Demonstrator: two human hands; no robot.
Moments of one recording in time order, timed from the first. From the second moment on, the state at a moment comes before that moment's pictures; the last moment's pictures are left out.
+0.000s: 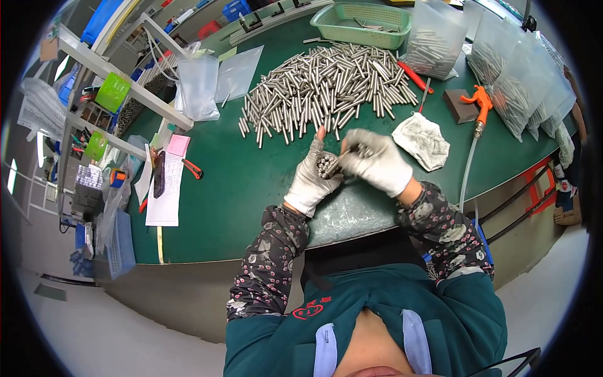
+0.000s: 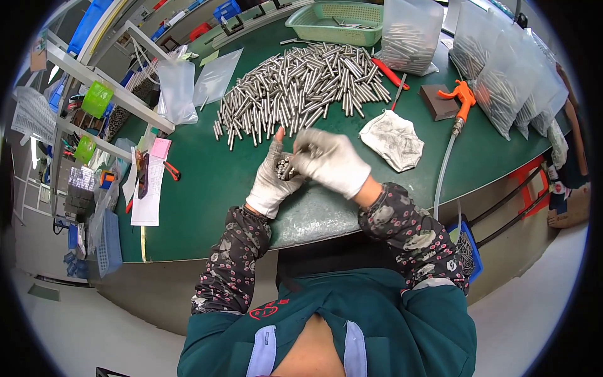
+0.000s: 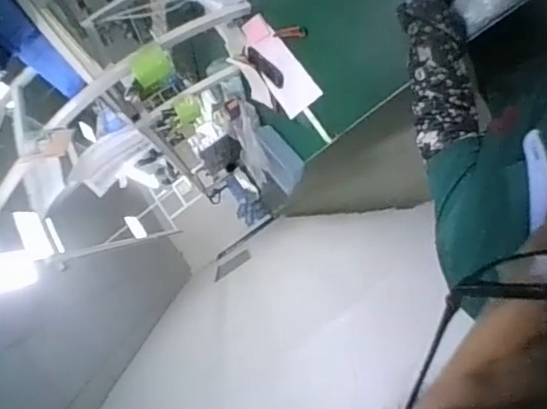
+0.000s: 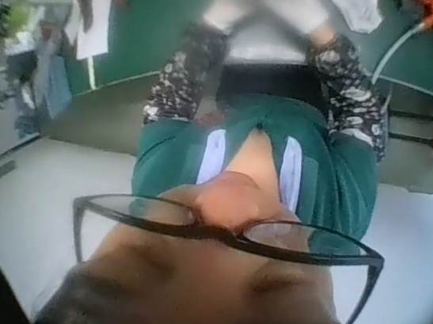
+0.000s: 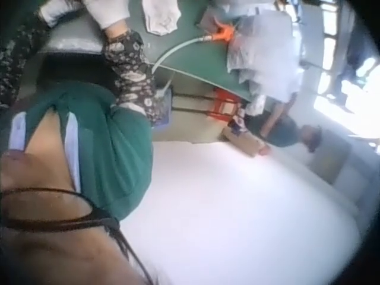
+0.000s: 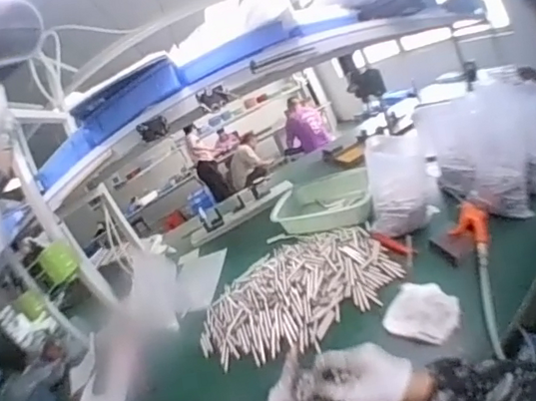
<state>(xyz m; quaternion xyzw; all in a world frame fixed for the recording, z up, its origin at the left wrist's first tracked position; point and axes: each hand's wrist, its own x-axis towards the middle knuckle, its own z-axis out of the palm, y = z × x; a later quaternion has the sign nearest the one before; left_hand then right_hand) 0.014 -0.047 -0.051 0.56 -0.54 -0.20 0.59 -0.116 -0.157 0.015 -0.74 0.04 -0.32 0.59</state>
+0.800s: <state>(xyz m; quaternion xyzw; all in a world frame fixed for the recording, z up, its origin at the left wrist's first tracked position) 0.009 -0.043 -0.035 0.59 -0.50 -0.26 0.58 -0.115 -0.185 -0.026 -0.81 0.31 -0.29 0.40</state>
